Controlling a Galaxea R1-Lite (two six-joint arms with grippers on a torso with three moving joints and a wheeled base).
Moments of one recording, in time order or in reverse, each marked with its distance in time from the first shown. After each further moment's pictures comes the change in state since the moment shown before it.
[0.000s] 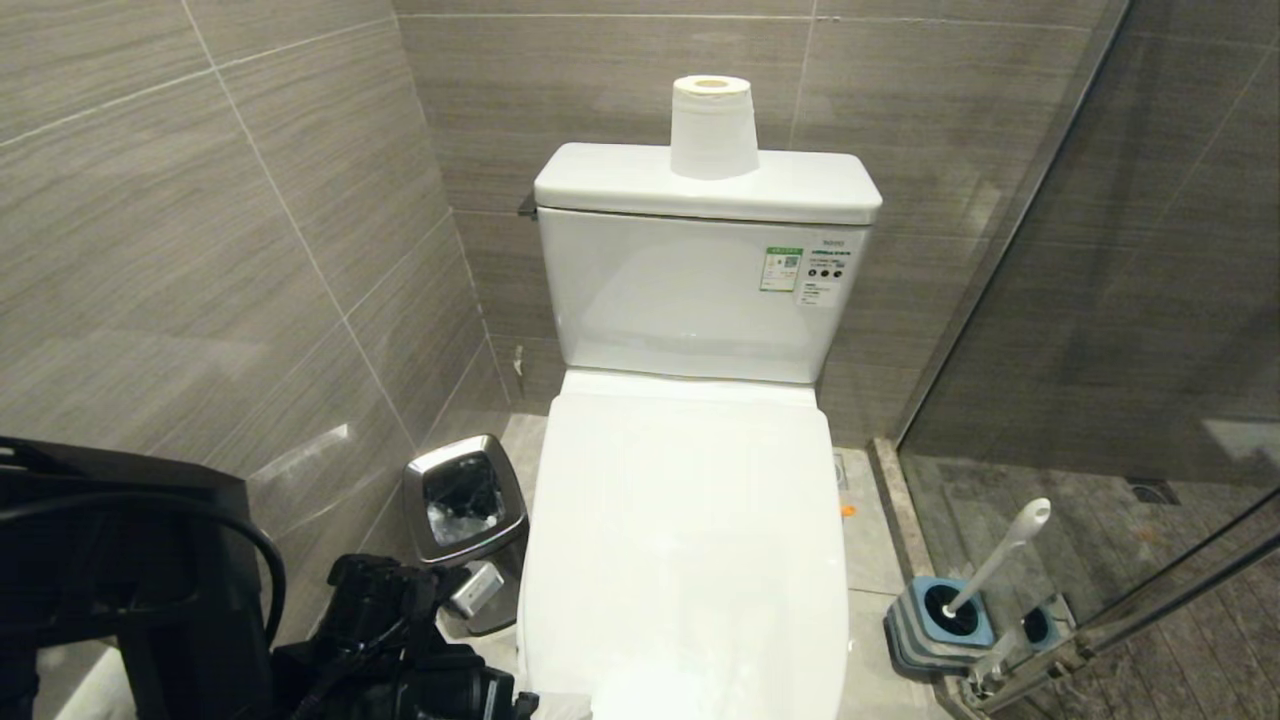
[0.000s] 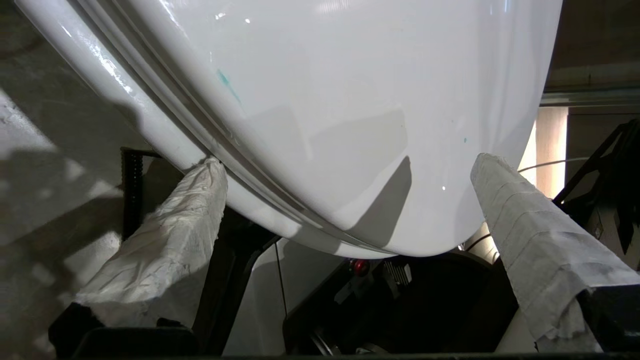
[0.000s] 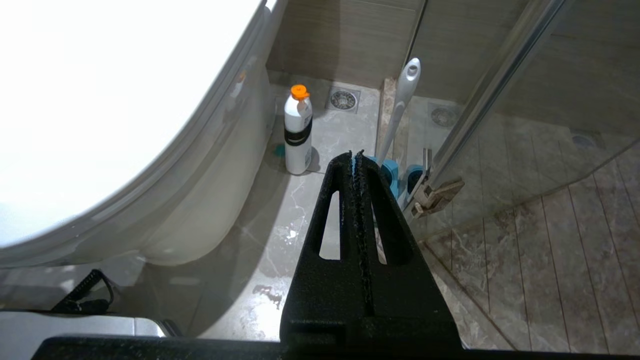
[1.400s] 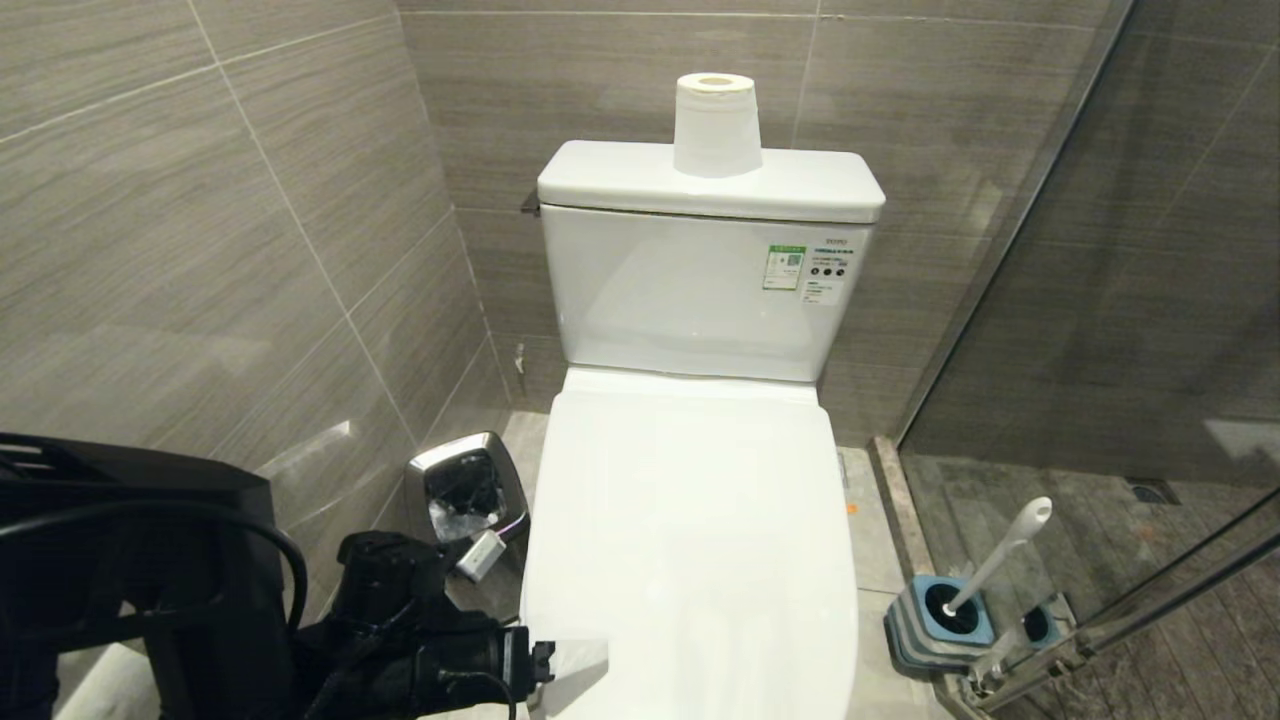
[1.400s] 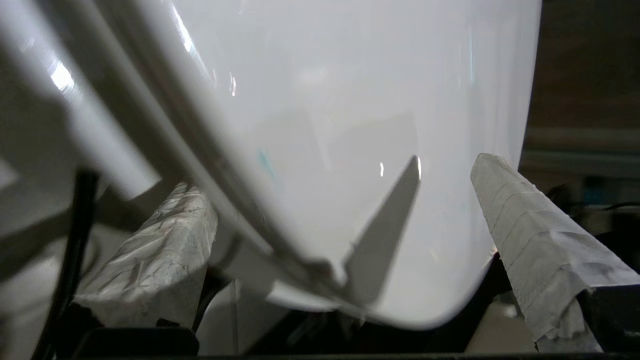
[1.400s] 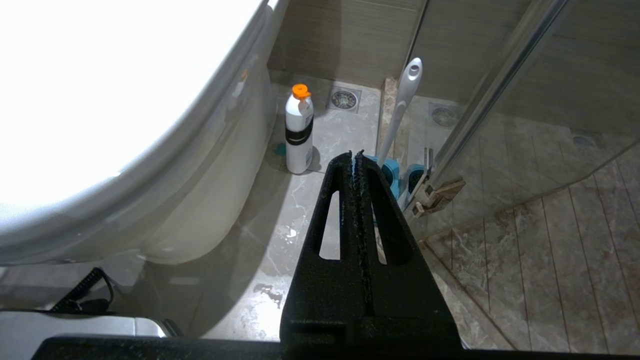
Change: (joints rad) left arm -0.046 0.001 -0.043 -0.188 -0.029 -0.265; right arm 0.000 0.000 -0.001 0.001 0.000 0.000
